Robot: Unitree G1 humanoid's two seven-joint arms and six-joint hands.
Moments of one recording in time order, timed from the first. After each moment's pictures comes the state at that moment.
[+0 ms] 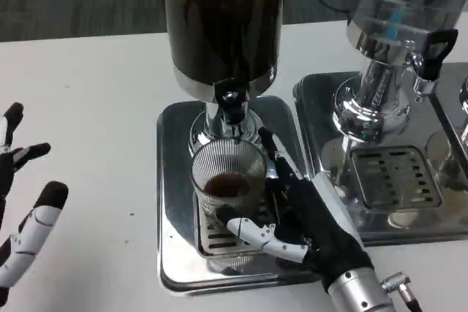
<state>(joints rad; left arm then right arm) 0.26 0.37 0.26 0.34 0.22 -0.87 0.09 0.08 -0.06 0.32 0.15 -0.33 -0.25 -0.07</state>
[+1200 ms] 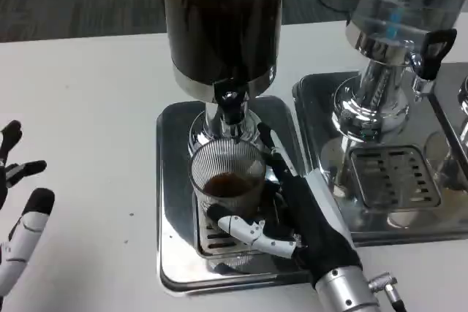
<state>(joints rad) 0.28 0.36 0.26 0.38 0.16 -0.87 0.08 0.06 -0.01 0.34 0.20 -0.39 -0.25 -0.14</state>
